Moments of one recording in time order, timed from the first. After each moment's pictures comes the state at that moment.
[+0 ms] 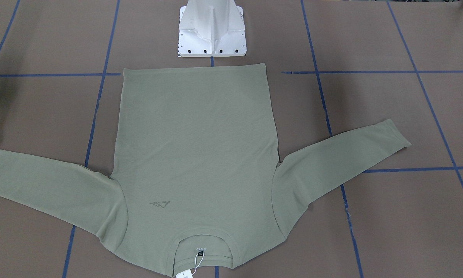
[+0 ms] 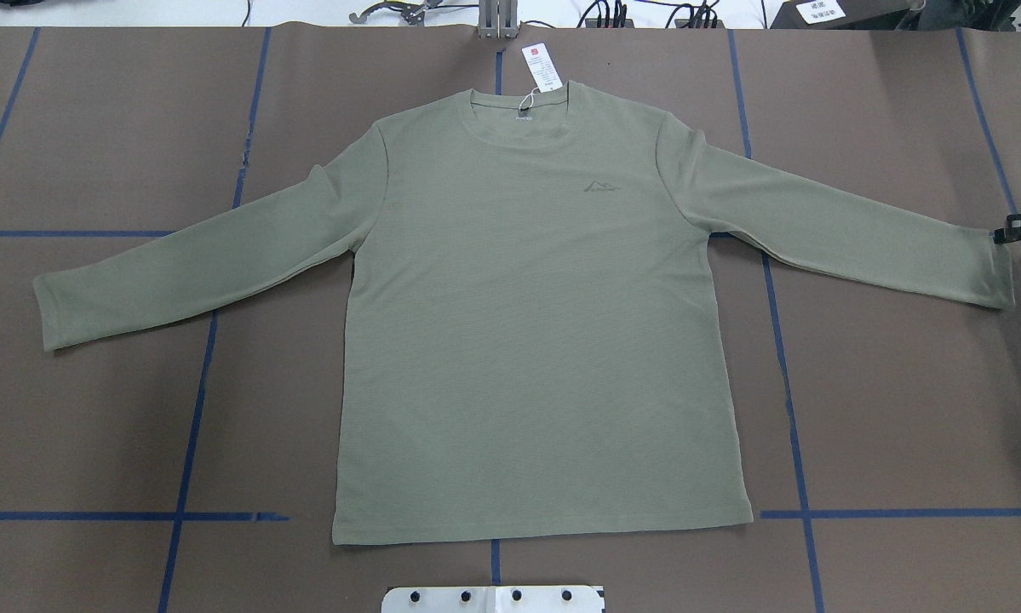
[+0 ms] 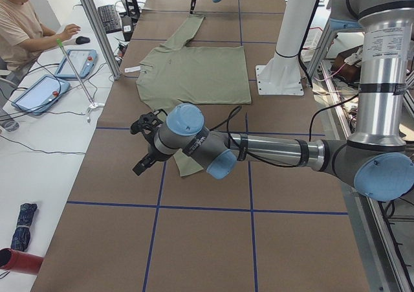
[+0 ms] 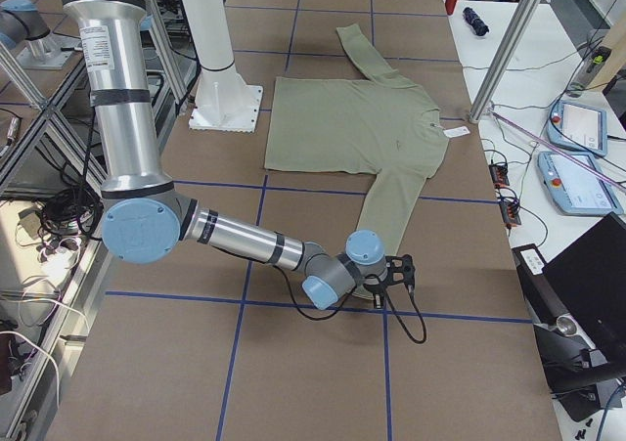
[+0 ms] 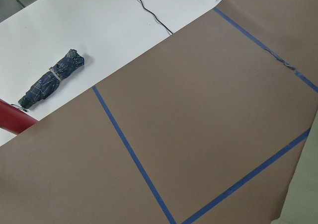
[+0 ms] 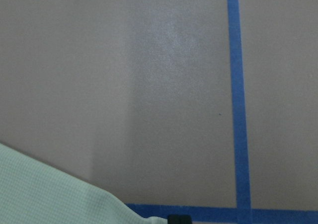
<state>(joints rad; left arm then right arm) -1.61 -1.56 -1.67 -2.21 -2.35 0.13 1.24 -1.45 1.08 -0.56 2.17 0.63</state>
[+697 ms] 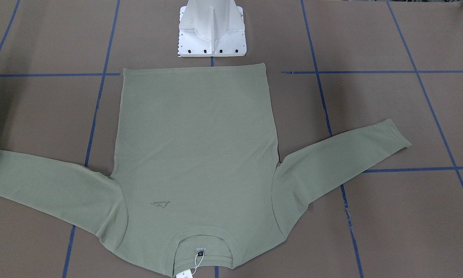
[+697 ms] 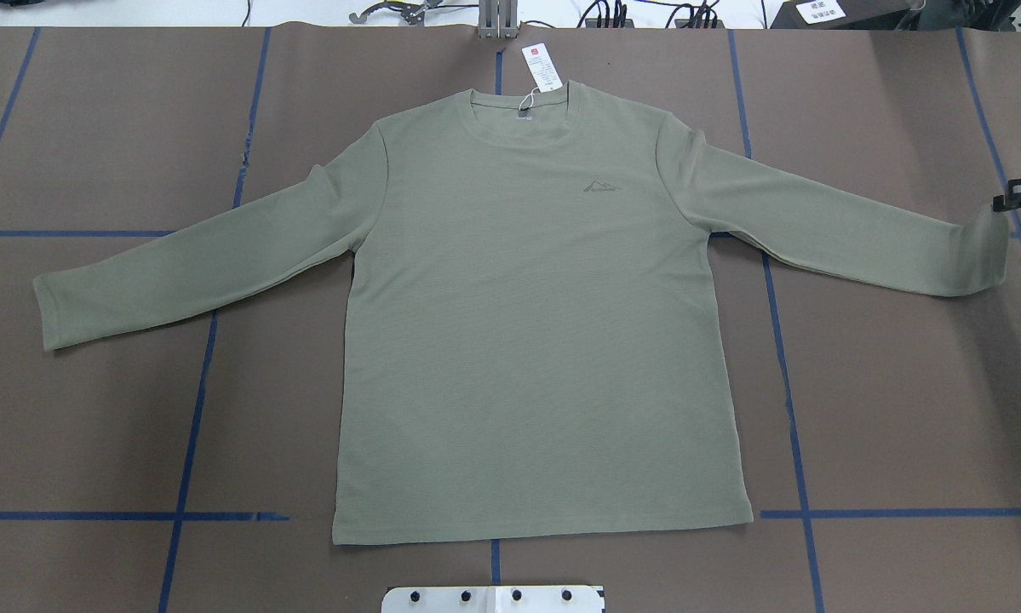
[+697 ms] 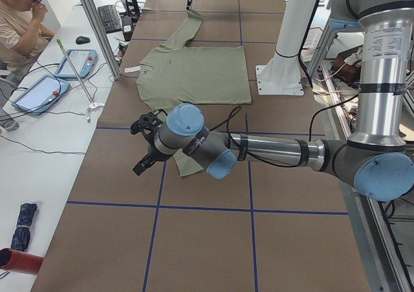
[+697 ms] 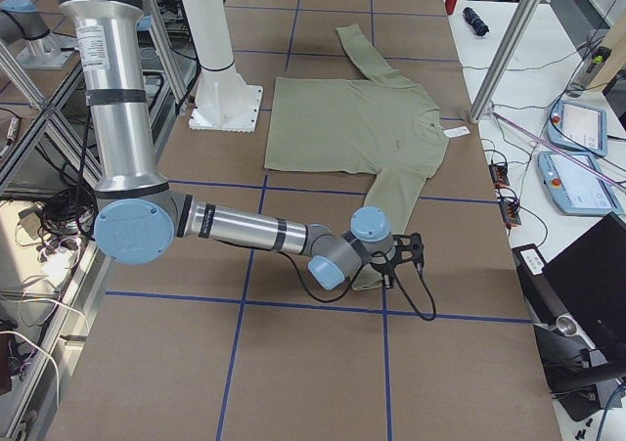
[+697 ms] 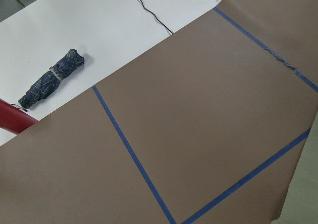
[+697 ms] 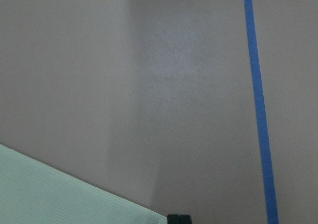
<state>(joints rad) -1.61 -1.56 -1.67 -2.21 -2.35 0.13 1.27 -1.47 1.31 -0.75 2.15 0.66</state>
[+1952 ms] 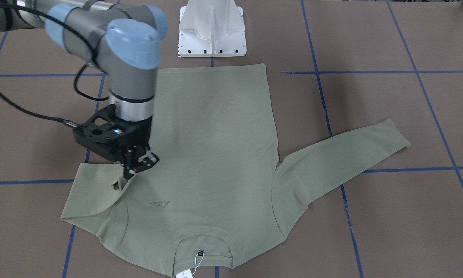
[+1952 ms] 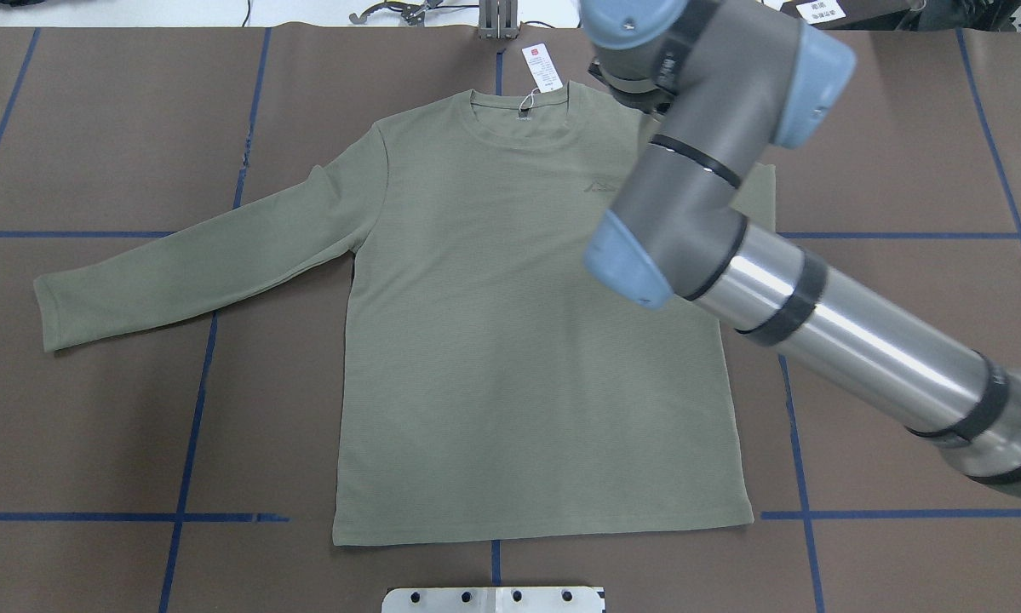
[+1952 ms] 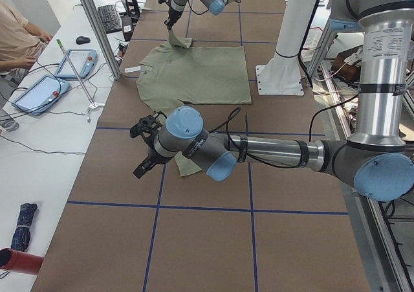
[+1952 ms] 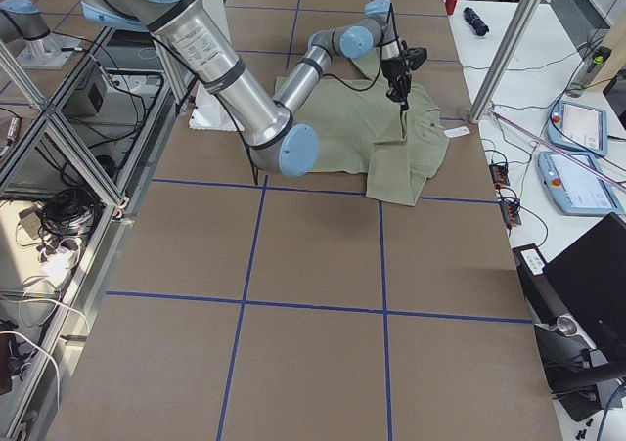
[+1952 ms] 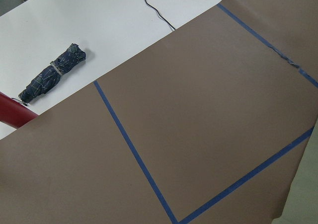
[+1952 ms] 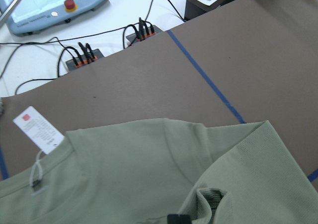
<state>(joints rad) -1.61 -1.56 -1.65 -2.21 -2.35 0.12 0.74 -0.61 1.48 -1.83 1.52 1.56</state>
